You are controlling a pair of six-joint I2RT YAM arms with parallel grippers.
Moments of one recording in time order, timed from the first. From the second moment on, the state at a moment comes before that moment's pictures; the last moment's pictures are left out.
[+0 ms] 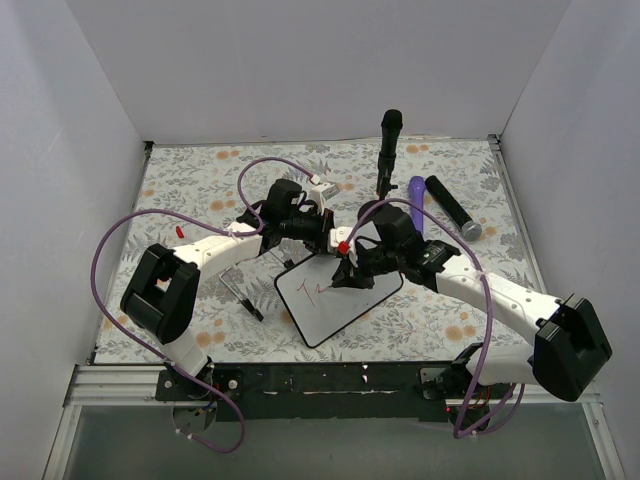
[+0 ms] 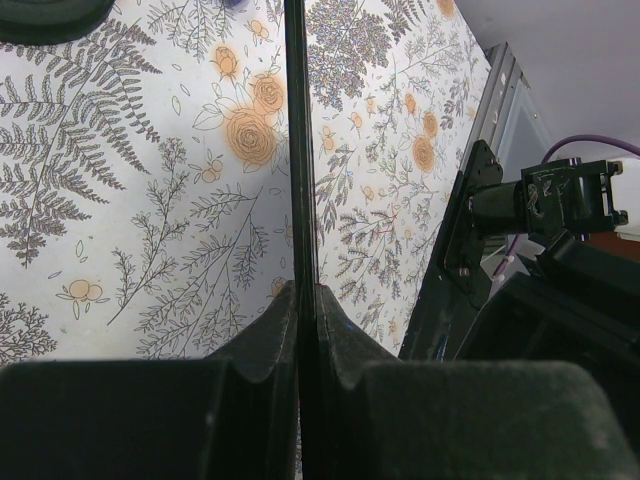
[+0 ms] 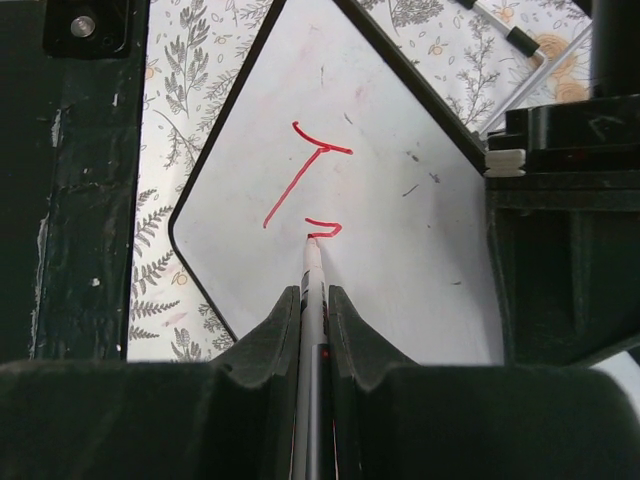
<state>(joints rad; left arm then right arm) -0.60 1.66 1.09 -0.02 0.75 -0.33 0.75 1.27 0.87 -0.25 -0.70 -0.48</state>
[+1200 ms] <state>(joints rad) -0.60 1.66 1.09 -0.02 0.76 -0.32 0.70 1.23 0.91 -0.33 -0.88 -0.52</state>
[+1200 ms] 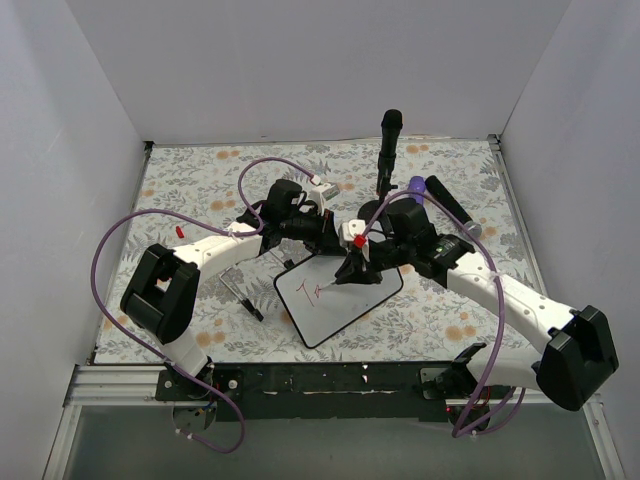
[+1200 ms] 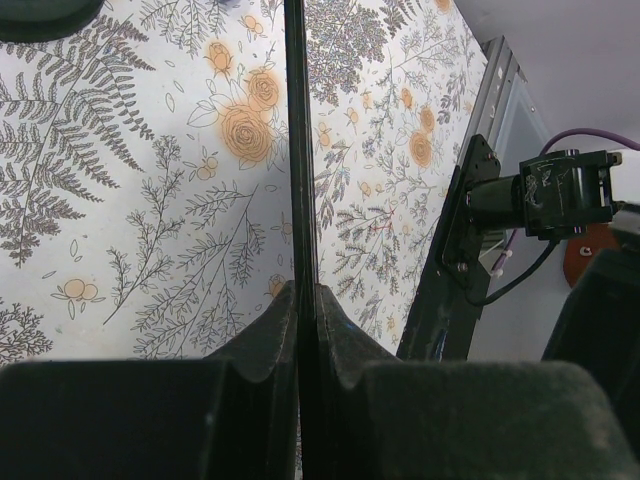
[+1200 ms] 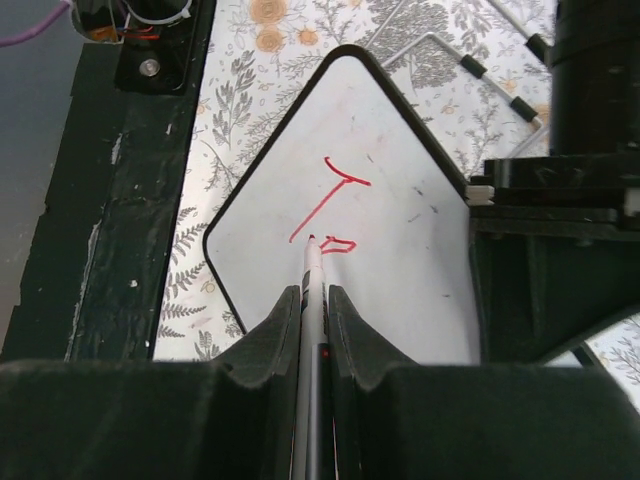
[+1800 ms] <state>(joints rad) -0.60 1.66 1.09 -0.03 0.77 -0.31 0.63 1.19 0.87 -0.31 -0.89 -0.53</state>
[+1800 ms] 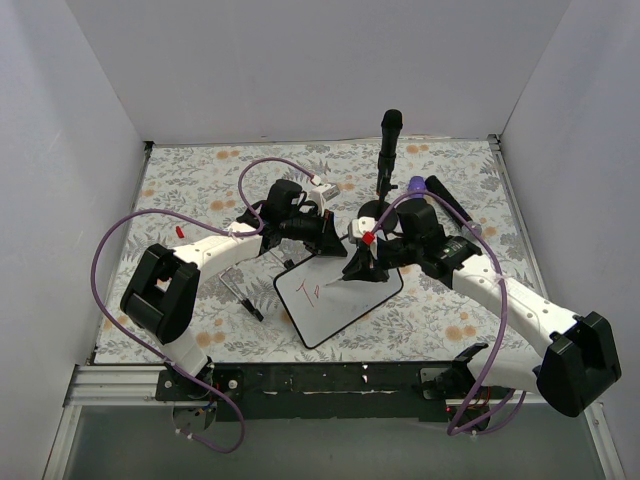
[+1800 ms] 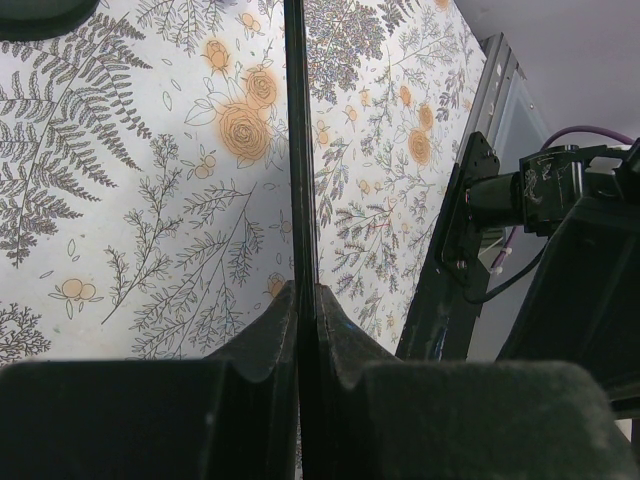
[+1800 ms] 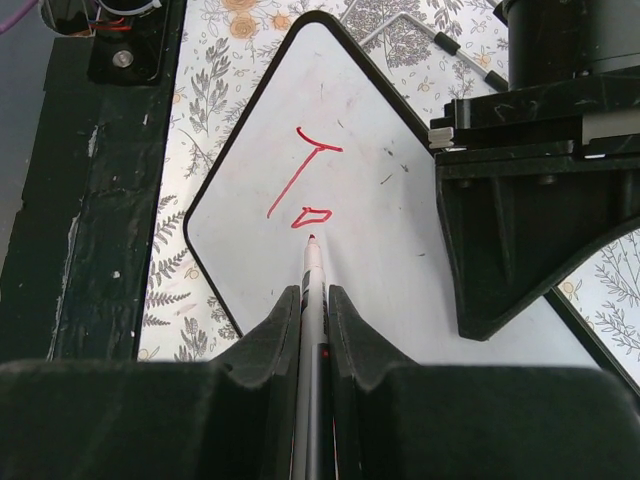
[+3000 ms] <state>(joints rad) -0.60 1.66 1.09 -0.03 0.77 -0.32 0.64 1.22 0.89 -0.27 -0.78 -0.48</state>
